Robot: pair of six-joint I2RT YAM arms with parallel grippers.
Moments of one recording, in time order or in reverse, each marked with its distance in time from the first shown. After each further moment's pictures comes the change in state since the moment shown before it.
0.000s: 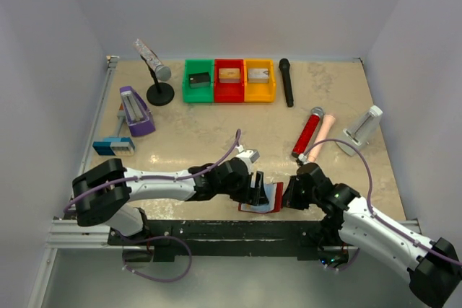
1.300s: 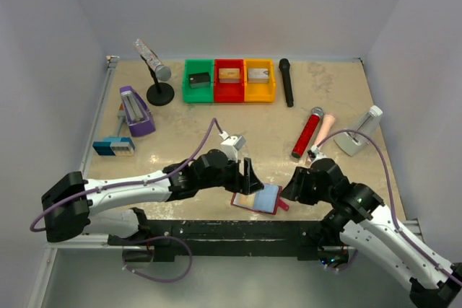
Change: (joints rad) left arm 0.039 -0.214 0.006 -0.001 -0.031 0.065; right arm 0.000 -0.169 0.204 -0.278 0.061 -0.006
